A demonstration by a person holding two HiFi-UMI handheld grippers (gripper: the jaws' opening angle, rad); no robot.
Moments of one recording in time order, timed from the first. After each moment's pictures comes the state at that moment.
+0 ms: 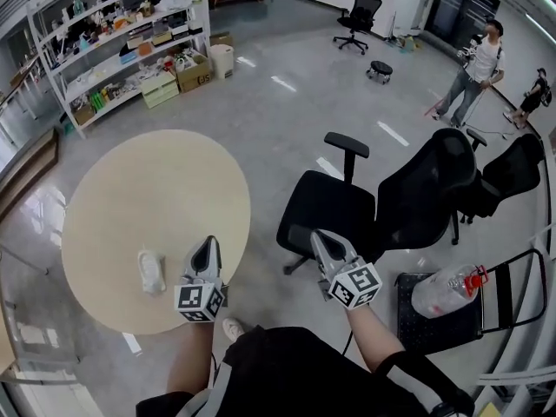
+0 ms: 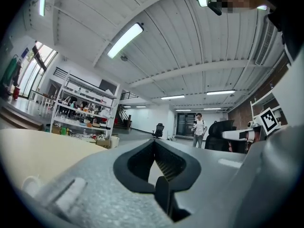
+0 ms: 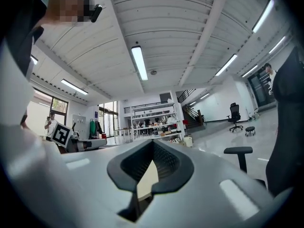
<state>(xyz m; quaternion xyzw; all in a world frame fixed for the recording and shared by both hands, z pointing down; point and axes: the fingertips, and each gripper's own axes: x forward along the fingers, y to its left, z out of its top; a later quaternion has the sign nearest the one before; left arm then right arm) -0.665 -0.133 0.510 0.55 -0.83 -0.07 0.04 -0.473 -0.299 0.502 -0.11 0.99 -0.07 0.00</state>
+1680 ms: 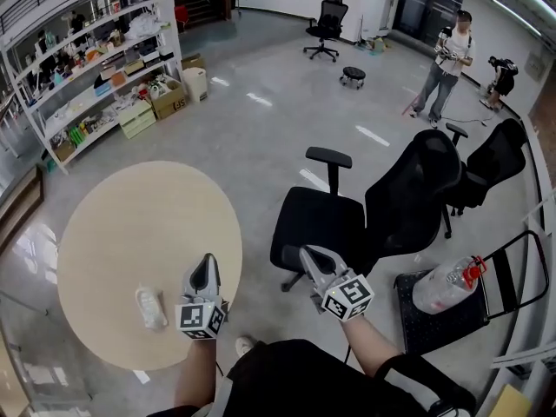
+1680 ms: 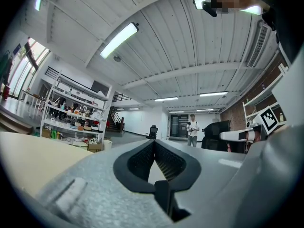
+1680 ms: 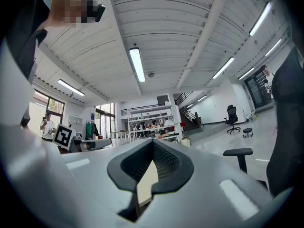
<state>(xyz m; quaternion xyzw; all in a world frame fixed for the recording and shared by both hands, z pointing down) -0.680 -0.169 0.498 0.59 -0.80 -0.07 0.02 -0.491 -0.305 0.496 -0.13 0.99 -0.07 0.02</state>
